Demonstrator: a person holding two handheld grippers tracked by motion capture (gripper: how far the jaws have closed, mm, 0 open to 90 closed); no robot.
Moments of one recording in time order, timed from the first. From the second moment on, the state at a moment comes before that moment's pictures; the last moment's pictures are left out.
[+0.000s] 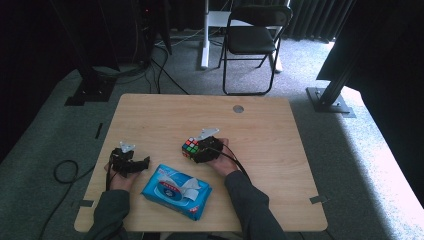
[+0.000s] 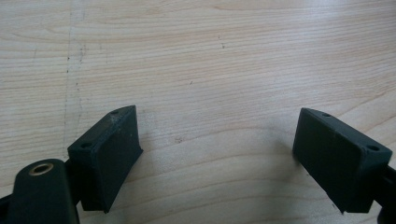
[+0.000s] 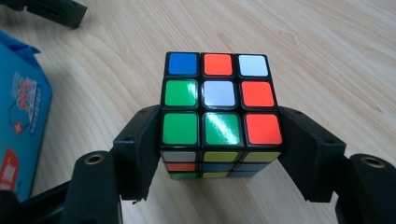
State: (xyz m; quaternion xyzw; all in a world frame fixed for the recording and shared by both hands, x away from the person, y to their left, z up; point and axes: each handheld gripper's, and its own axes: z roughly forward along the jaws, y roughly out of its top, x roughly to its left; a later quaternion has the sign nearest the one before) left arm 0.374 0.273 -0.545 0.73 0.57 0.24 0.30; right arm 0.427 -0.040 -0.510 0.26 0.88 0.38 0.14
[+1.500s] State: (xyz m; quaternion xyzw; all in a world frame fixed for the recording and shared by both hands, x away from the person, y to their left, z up) left arm 0.374 0.272 -0.545 0.73 0.57 0.24 0.30; right arm 0.371 -0.139 -0.502 0.31 0.85 0.38 0.19
